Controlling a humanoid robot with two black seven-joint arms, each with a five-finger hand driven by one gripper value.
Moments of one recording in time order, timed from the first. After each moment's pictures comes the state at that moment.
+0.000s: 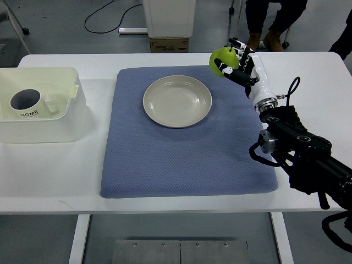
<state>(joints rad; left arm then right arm) -0.01 0.00 -0.11 -0.26 -0.02 0.06 -0.25 0.91 0.00 0.51 0.52 -0.39 -0.14 0.59</state>
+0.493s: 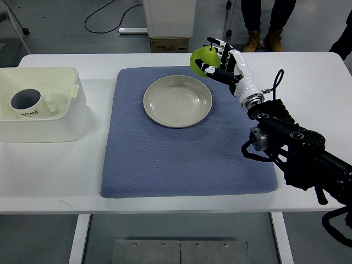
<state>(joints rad) -0.01 0.00 -0.11 -0.26 -0.02 0.06 -0.25 0.93 0.00 0.42 0.62 -0.39 -0.12 0.55</state>
